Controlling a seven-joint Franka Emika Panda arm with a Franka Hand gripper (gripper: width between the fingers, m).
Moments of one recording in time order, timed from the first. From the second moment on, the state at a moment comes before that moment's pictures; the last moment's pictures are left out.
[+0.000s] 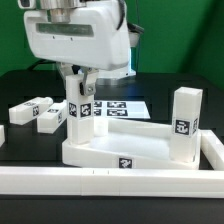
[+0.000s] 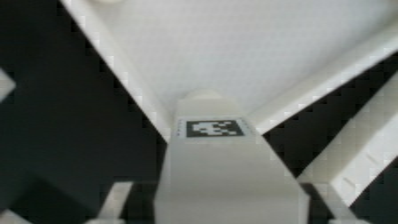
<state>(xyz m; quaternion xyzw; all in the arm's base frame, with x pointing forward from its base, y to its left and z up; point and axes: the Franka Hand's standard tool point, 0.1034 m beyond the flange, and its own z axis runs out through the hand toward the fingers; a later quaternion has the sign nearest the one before) 0.567 -0.078 0.110 -0.85 0.52 0.03 0.06</state>
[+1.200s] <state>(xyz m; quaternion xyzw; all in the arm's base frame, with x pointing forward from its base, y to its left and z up) 0.571 -0.061 0.110 -0.74 0.67 0.04 0.07</state>
